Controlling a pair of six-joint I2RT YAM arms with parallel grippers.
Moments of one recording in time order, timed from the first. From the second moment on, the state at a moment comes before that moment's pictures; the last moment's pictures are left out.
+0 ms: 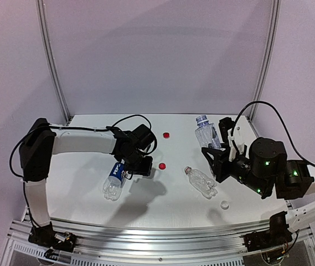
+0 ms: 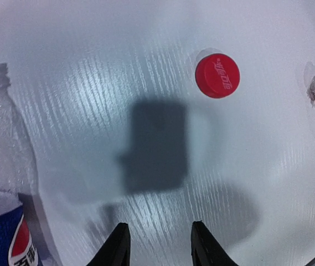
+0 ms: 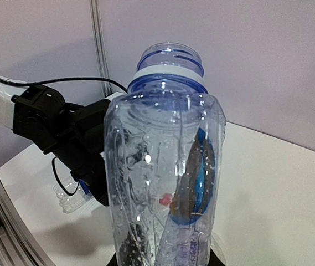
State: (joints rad) left arm -0.86 2.01 1.47 -0.64 -0.05 -0.59; right arm 1.32 0.92 0.78 -0.09 0.70 0.26
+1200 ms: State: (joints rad) left arm -0.88 1.33 1.41 -0.45 0.58 -0.56; right arm 1.21 0.94 0.71 0.07 0.16 0.20
